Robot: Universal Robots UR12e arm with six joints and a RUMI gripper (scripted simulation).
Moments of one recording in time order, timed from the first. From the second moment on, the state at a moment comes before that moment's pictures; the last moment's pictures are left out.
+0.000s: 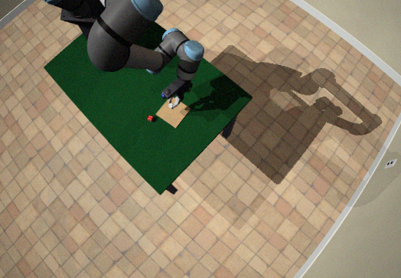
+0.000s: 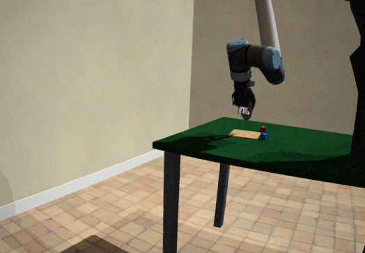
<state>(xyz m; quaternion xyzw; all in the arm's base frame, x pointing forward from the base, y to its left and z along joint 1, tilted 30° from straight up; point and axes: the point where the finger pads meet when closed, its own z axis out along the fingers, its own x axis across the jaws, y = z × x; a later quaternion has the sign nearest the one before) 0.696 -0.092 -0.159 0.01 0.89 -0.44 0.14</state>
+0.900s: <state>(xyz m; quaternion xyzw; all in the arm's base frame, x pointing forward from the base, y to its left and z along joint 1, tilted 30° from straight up) 0.696 -0.093 -0.157 -0.01 0.93 -0.33 0.14</state>
